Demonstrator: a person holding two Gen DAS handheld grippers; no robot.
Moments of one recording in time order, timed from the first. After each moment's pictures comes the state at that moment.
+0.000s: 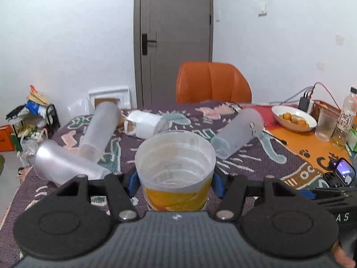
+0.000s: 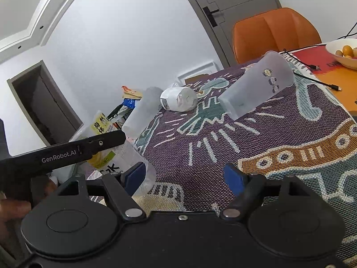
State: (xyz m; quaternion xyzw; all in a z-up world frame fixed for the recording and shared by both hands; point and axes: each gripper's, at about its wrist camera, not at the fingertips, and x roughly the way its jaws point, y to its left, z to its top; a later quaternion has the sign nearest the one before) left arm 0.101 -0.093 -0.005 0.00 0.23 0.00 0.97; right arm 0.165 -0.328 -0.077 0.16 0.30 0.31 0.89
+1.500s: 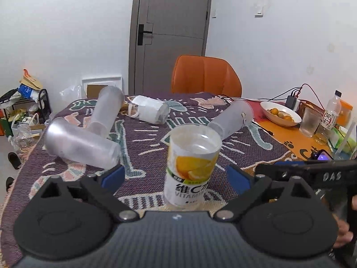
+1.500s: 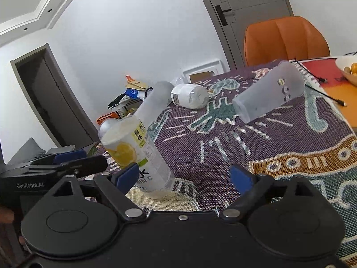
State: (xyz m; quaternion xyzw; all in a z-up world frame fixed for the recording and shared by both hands) left arm 0.052 -0.054 0.001 -0.03 0.26 -0.04 0.96; right arm 0.147 -0.315 -0.049 0.12 0.30 0.32 0.89
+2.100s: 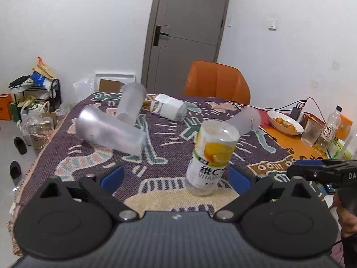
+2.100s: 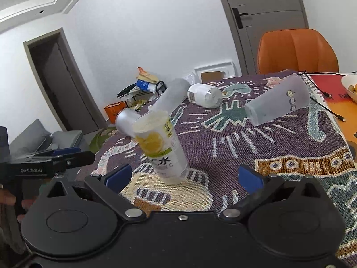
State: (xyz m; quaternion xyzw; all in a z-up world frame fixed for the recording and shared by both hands) left arm 0.001 -0.011 0.009 -0.07 0.26 -0.01 0.96; right arm 0.110 -0.313 -0.026 0.07 0.30 0.34 0.89
